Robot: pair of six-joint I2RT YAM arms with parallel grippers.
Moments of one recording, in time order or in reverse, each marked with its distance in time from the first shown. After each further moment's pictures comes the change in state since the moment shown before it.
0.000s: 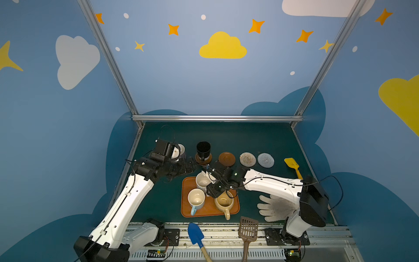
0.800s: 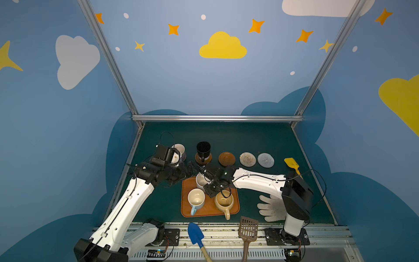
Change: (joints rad) left arm 0.003 -0.033 -0.111 0.038 0.060 -0.044; right arm 0.006 0.158 0.089 -0.041 0.066 0.026
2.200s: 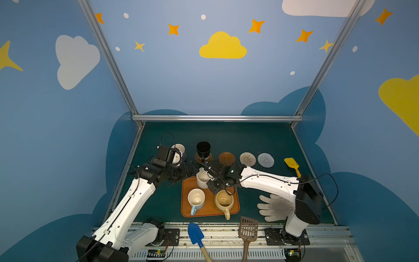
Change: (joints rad) left arm 0.005 -0.003 -0.051 0.100 -0.016 0.003; right arm -0.011 -0.134 -0.006 -0.050 0.093 -0.047
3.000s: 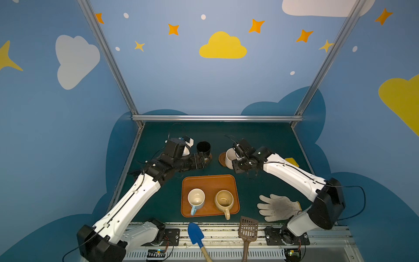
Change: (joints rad) left arm -0.190 0.108 0.105 0.231 -0.099 -0.028; right arm -0.359 -0.082 0.020 -0.145 0.073 0.068
